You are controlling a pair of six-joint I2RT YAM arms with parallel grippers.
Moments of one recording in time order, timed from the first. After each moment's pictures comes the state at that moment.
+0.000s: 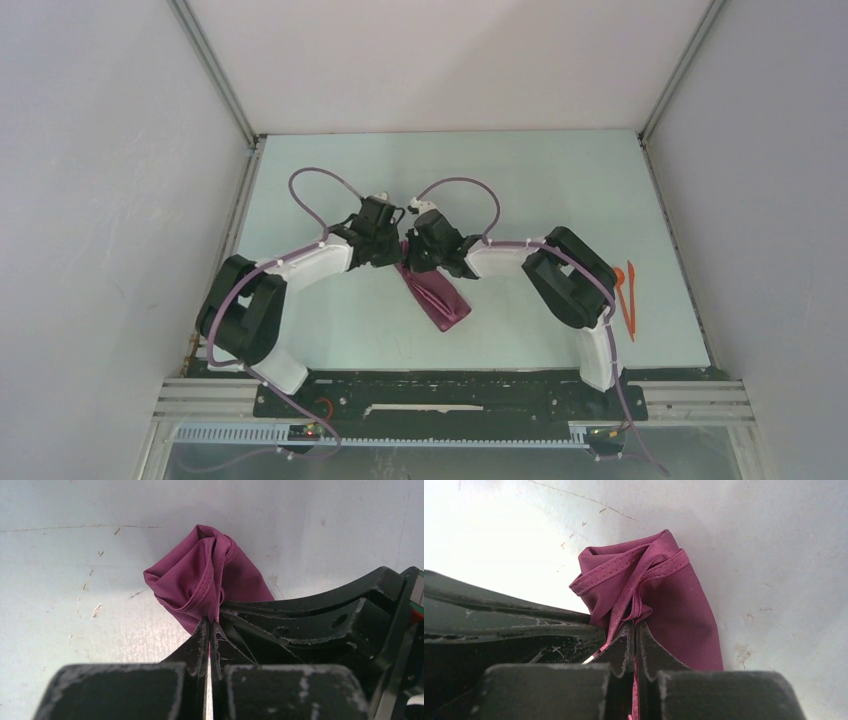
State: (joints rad) left arm -0.51 1.59 0.94 -0.28 -0.04 -0.64; right arm 0.83 2.04 1.23 0.11 -0.05 0.54
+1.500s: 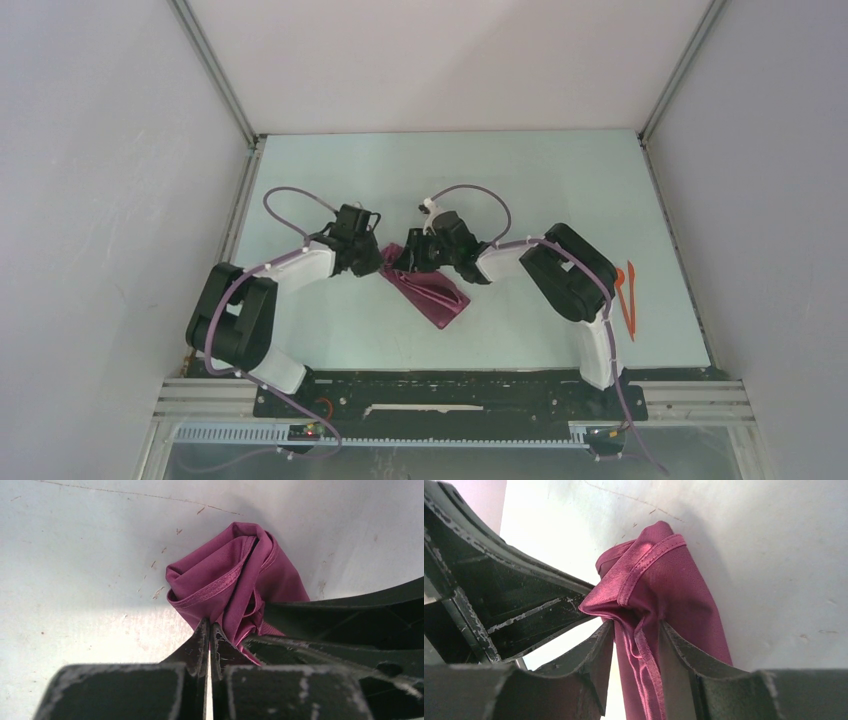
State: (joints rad) left arm -0.38 1.53 0.81 -0.26 0.01 -0.71; right arm 0.77 2.07 1.10 0.45 -0.33 0.71
